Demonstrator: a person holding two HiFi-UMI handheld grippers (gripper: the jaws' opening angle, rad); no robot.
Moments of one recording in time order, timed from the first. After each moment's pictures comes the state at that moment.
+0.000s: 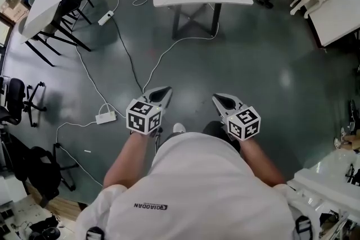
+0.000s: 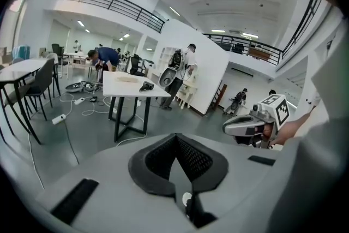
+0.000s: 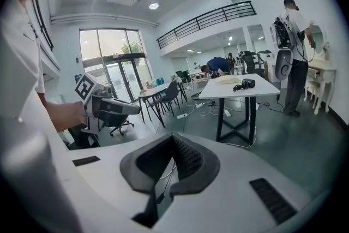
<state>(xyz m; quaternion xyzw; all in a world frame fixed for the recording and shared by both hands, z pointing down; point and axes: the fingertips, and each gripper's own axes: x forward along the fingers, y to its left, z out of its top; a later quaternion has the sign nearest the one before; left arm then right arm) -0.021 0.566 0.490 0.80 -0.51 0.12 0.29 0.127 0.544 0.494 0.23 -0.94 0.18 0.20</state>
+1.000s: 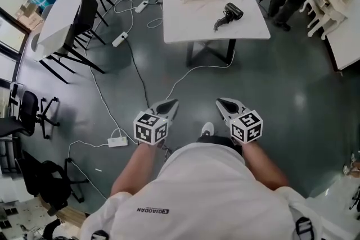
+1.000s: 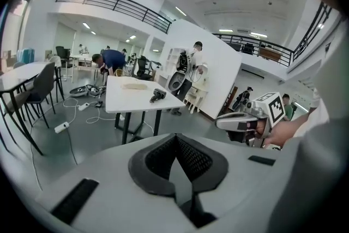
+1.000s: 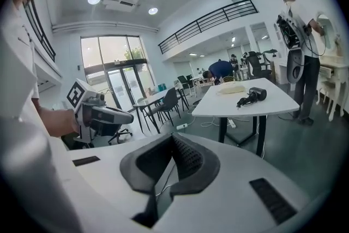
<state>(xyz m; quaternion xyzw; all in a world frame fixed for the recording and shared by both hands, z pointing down) -0.072 0.386 0.483 0.78 -0.54 0.12 0.29 0.059 0.331 0.486 0.20 -0.95 0.19 0.17</state>
